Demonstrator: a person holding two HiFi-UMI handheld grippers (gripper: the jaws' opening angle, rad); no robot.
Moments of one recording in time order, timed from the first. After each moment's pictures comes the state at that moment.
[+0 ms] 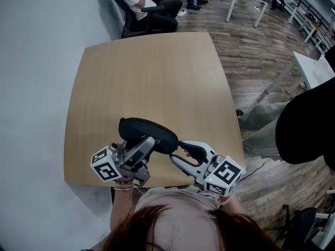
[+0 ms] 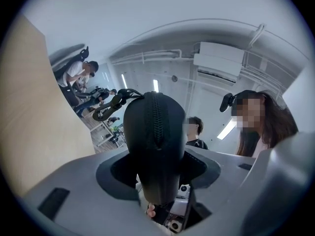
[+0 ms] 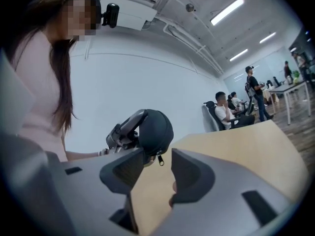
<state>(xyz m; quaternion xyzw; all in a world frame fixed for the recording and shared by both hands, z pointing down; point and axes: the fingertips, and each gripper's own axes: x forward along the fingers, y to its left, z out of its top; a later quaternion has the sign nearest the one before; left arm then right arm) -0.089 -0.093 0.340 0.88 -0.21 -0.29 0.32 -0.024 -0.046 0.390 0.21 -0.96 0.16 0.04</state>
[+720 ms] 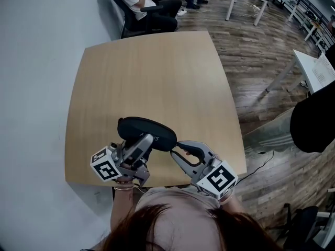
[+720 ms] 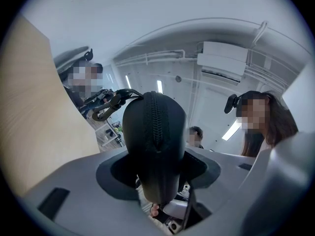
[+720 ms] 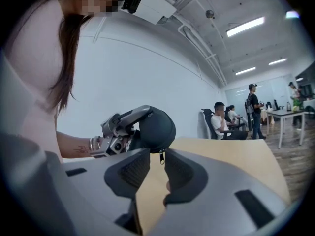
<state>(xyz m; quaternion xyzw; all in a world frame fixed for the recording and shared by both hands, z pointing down) -0.093 -0.097 0.346 0.87 -0.24 -0.28 0.33 -0.025 -0.048 0.395 0.25 -0.96 0.08 0.08</state>
